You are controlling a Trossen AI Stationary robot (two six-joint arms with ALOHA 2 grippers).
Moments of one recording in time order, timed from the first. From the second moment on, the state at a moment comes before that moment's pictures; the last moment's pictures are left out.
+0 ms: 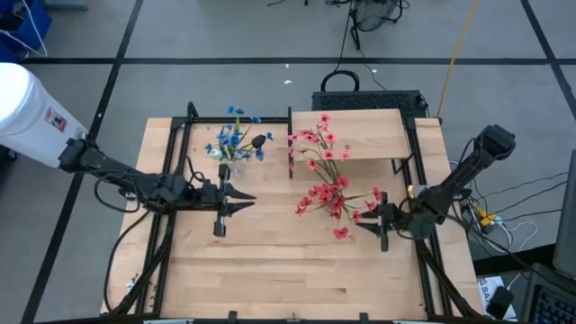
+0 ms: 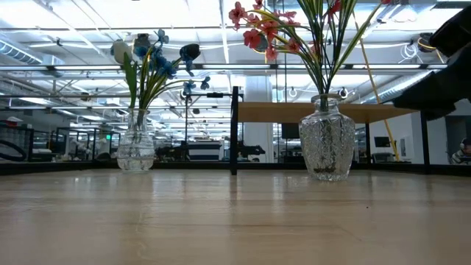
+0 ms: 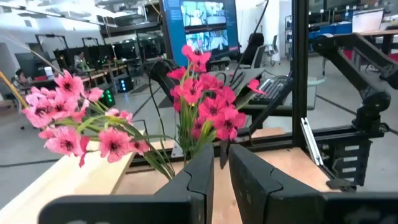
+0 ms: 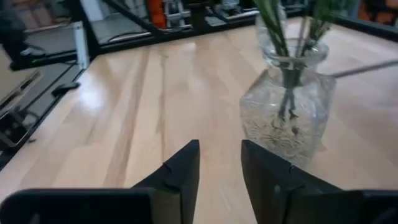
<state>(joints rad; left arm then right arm) -0.35 0.98 0.64 0.39 -0.32 0.13 0.80 0.83 0.05 0.37 0.84 0.50</state>
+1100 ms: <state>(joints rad) -0.35 0.97 0.64 0.41 -0.32 0.18 0.46 1.14 0.05 0.82 0.76 0.26</state>
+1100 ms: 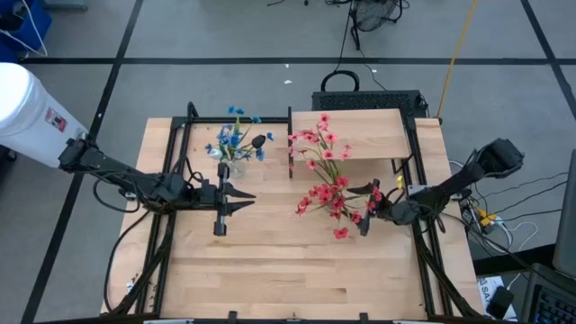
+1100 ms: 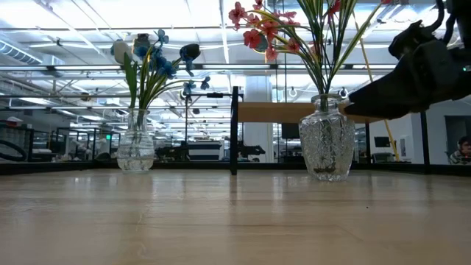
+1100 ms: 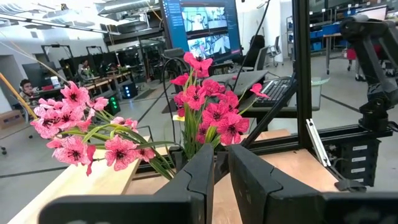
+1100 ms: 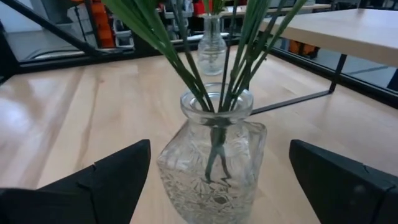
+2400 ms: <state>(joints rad) -0.35 0.97 0.64 0.41 -0.33 0.18 0.28 1.16 0.05 0.89 0.57 0.24</state>
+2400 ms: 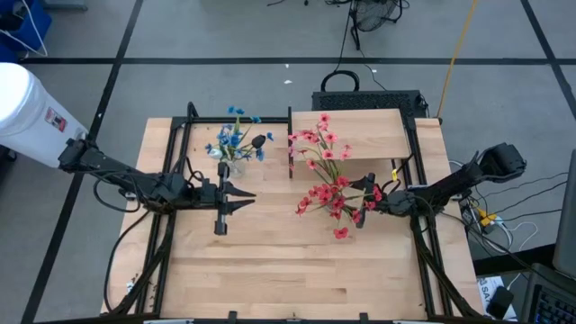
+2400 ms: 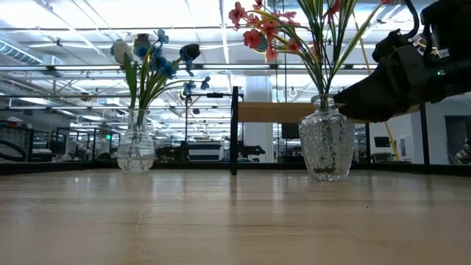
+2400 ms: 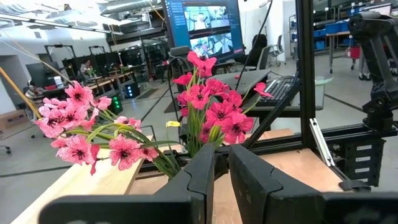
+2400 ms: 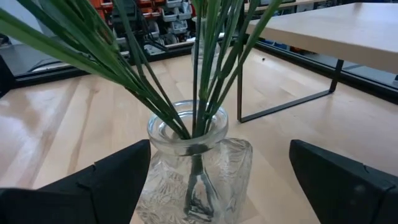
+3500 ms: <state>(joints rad) -0.35 0.97 0.64 0.41 -0.32 0.19 0.22 1.19 0.06 0.90 0.45 0.23</state>
